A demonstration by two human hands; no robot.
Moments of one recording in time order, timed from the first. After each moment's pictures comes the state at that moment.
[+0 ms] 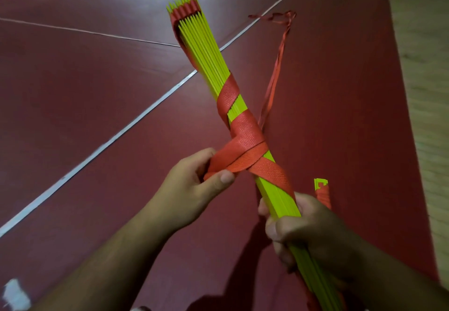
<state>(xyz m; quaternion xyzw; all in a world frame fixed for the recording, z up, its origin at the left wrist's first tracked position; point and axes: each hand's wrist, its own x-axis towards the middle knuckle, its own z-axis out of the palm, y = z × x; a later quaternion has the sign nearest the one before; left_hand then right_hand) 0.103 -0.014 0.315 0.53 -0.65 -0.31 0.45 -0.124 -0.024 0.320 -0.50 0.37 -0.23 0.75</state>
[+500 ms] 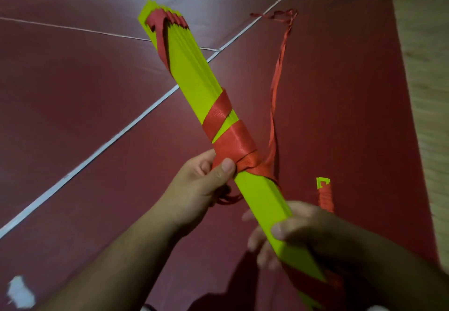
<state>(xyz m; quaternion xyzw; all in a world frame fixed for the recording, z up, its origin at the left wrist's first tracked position) 0.087 -0.014 0.309 0.44 -0.48 -0.54 0.53 -0.129 -0.037 0.299 -0.51 0.33 -0.09 0.79</state>
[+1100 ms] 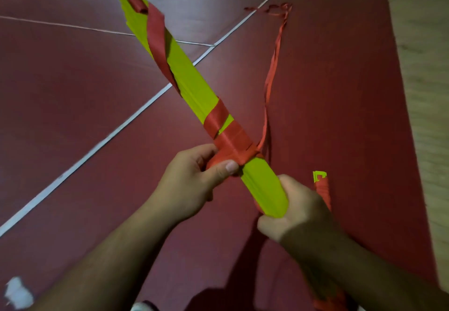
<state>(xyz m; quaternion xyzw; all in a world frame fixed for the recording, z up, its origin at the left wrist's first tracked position) 0.092 -0.014 0.323 0.56 -0.61 -0.35 0.44 -0.112 -0.024 0.293 -0.71 0.57 -0.23 0.34</state>
